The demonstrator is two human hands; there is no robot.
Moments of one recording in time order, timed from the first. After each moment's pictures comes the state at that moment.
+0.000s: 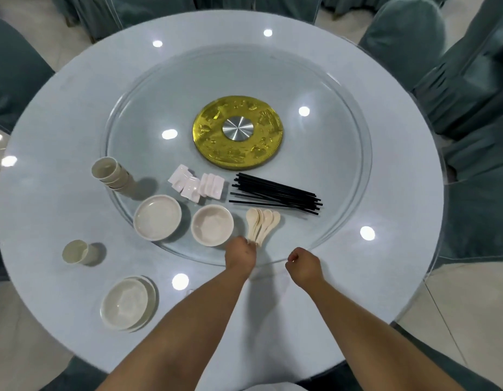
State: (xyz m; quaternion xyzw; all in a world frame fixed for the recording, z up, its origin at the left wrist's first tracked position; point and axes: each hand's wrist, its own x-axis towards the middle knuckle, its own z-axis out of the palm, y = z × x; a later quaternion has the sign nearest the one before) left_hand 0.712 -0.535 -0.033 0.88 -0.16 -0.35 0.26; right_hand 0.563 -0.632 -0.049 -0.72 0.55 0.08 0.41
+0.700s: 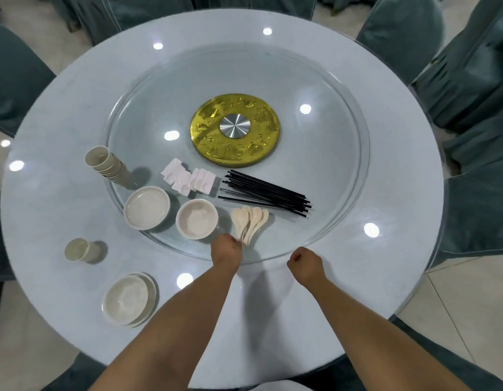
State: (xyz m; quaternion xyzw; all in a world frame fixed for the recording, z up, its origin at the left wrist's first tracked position) left_hand 0.728 -0.518 -0.043 0.91 -0.11 -0.32 0.22; right_hand 0.548 -0.630 -0.055 -0.69 0.57 0.07 0.44
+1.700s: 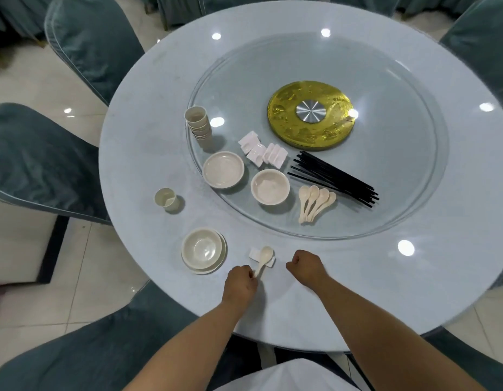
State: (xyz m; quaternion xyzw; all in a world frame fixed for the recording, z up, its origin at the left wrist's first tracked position) left_hand 0.706 -0.293 -0.060 0.90 -0.15 -0.36 0.19; right_hand 0.623 -0.474 -0.054 -0.81 0.42 0.22 0.34
